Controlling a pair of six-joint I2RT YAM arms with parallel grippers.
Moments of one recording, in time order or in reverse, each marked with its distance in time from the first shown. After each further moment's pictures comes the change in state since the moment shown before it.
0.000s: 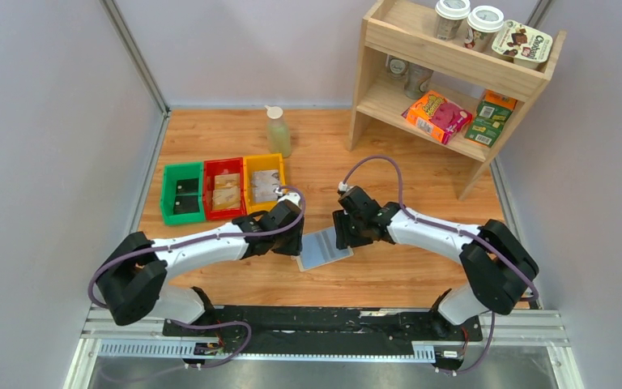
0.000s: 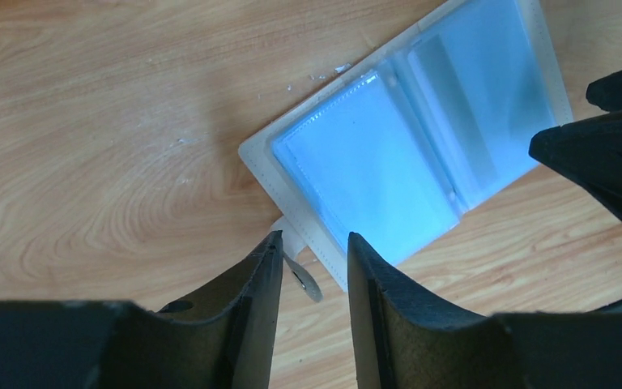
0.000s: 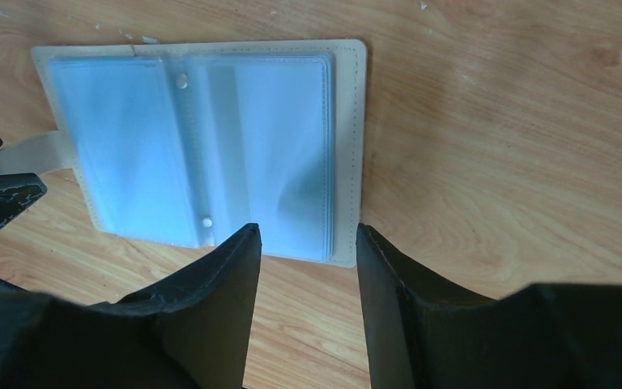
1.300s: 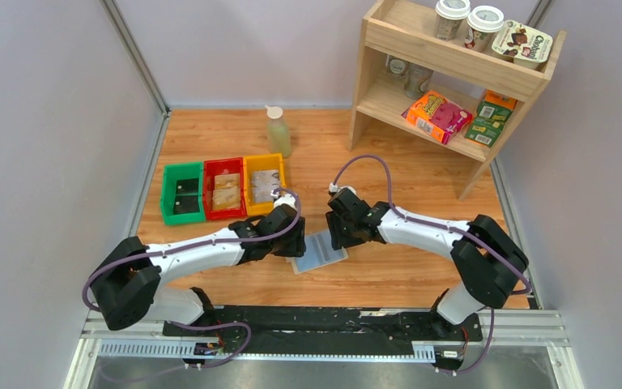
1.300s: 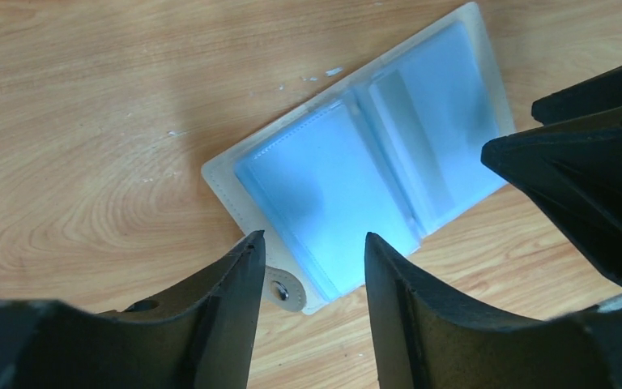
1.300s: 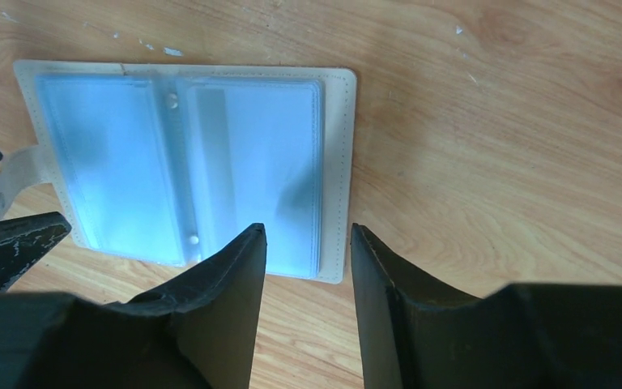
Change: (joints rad) left arm -0.024 -0.031 -0.049 0.078 -0.023 -0.084; right arm 0.062 0.057 0.059 -0.021 0.067 0.000
